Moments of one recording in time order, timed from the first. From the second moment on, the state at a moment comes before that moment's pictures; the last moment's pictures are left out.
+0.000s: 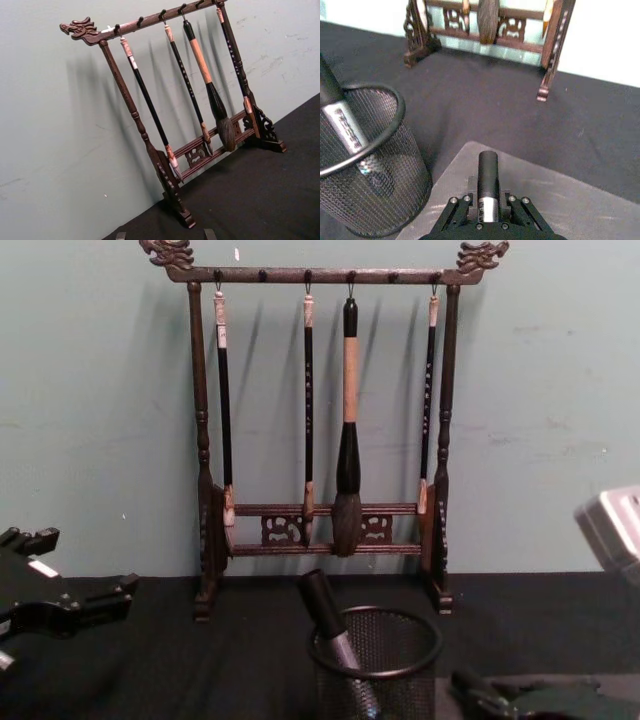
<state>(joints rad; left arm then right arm) -0.20 0.60 0.45 -1.41 -0.25 -0.12 0.03 0.17 0.22 -0.29 -1.36 0.15 0.24 0.27</state>
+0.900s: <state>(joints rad) -0.20 0.60 0.45 -1.41 -0.25 -0.12 0.03 0.13 0.24 -0.28 -1.37 0.24 -0.10 0.36</state>
